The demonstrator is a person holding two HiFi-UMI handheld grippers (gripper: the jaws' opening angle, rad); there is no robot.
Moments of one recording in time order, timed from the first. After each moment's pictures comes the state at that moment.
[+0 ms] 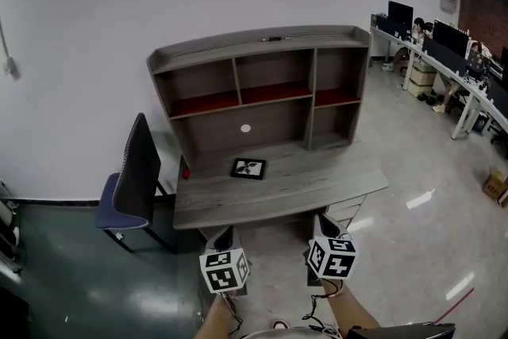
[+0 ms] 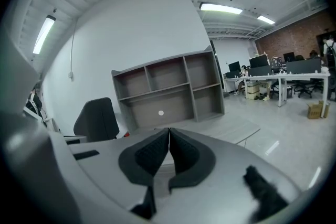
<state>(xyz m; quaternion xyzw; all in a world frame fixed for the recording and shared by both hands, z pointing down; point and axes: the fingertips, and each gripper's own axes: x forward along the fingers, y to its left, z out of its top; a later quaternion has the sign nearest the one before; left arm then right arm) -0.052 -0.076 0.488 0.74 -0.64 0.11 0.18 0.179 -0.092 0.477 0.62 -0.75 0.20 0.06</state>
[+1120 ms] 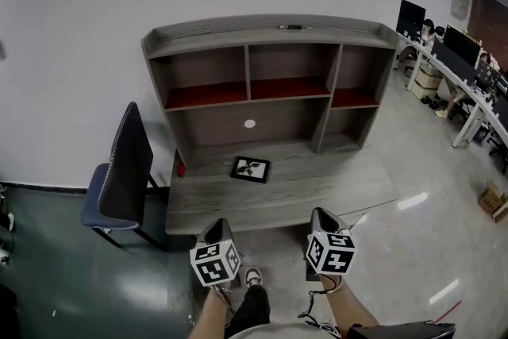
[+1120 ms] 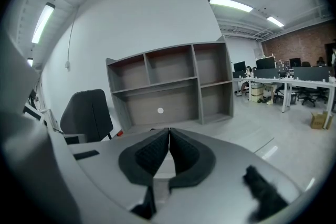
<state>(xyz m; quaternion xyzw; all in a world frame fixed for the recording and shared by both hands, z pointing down) -0.106 -0.172 0.527 0.71 -0.66 0.07 0.23 0.146 -0.193 0.501 0.62 -0.76 0.19 0.10</state>
